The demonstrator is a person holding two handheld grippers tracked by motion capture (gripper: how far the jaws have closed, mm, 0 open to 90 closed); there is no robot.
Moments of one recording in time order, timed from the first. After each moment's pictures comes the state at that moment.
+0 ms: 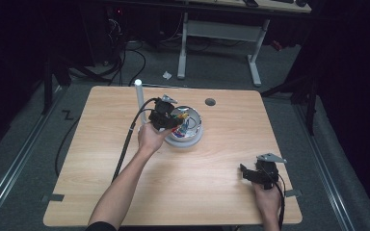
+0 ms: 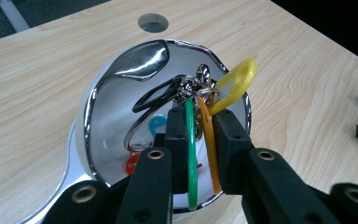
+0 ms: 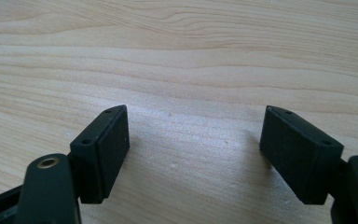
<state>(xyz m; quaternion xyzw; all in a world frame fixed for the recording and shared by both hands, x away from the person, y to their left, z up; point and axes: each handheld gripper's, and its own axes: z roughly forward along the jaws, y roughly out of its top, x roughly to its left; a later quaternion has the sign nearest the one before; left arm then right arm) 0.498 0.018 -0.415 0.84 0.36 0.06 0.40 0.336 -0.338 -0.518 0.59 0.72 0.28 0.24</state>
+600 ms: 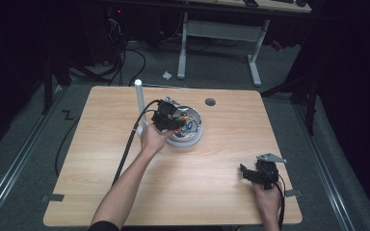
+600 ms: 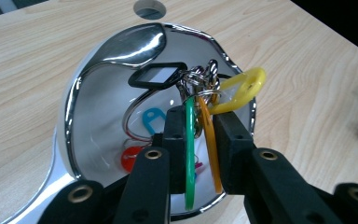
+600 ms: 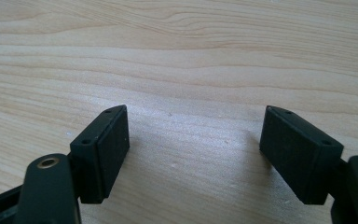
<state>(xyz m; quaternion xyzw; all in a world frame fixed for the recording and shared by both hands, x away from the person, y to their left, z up) 0.500 0.011 -0.426 0.84 0.39 0.04 0.38 0.336 -0.337 -0.518 0.59 0.72 0.28 0.24</state>
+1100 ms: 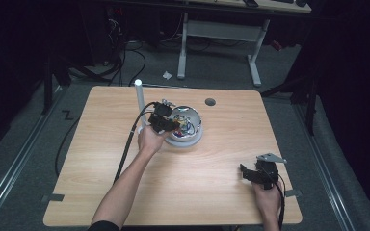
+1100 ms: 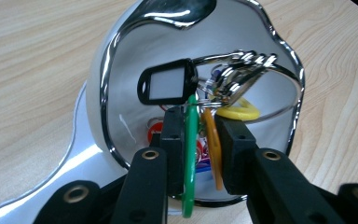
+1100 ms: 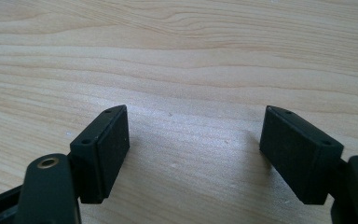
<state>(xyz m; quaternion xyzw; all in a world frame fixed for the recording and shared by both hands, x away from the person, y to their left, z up) 0.511 0.023 -0.445 0.84 0.40 0.05 0.36 0.336 -0.337 -0.518 0.59 0.72 0.28 0.24</state>
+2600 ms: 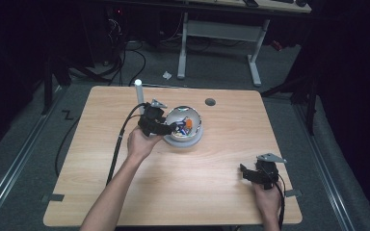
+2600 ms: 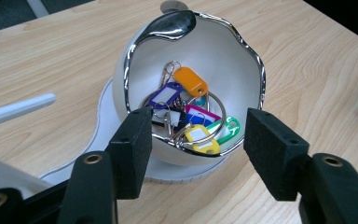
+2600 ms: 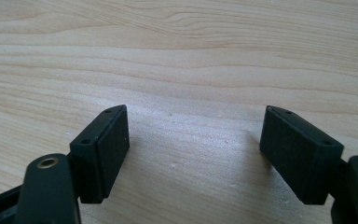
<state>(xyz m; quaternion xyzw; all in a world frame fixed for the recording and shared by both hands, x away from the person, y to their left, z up) 0.476 0.052 -0.410 0.83 0.39 0.09 0.39 0.336 -0.337 -0.518 0.59 0.72 0.28 0.24</state>
